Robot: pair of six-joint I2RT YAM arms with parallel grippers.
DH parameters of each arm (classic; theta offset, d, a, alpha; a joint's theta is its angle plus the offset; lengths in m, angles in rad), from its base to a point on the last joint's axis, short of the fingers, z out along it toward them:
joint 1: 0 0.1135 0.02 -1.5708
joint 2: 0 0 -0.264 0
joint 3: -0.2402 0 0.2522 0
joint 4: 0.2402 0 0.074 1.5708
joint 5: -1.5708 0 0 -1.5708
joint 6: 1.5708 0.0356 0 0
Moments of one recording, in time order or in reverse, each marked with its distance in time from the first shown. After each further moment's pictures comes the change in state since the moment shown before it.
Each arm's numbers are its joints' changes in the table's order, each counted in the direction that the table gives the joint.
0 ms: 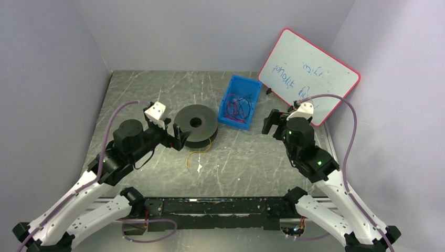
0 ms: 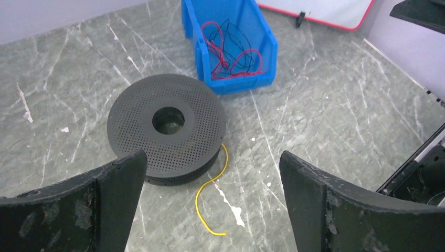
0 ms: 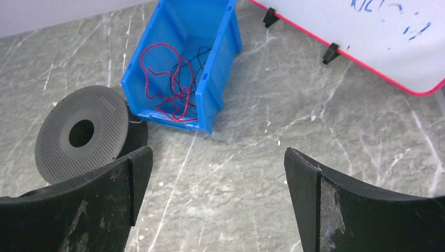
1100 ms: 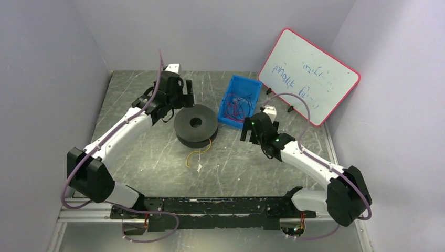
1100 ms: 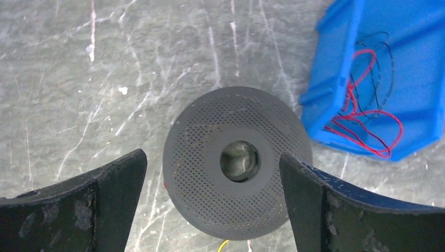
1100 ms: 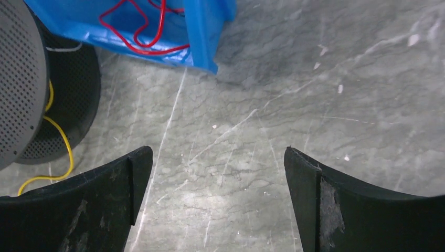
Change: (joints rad) left arm 0.234 0.723 -0.419 0.085 0.209 -0.229; right arm 0.002 0.493 0.156 -0.238 0.166 0.139
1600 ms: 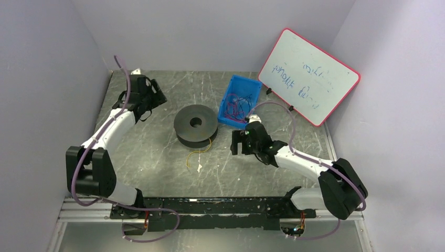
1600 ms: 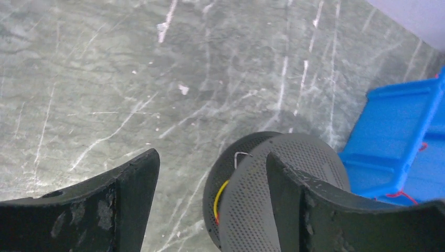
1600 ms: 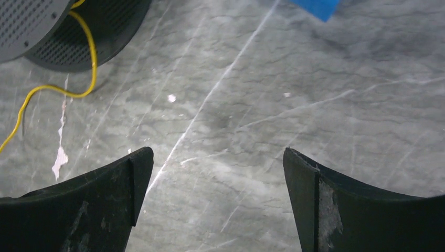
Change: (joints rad) left arm 0.378 0.024 0.195 -0.191 -0.218 -0.177; right arm 0.080 0.055 0.124 -0.194 0.263 -0.136
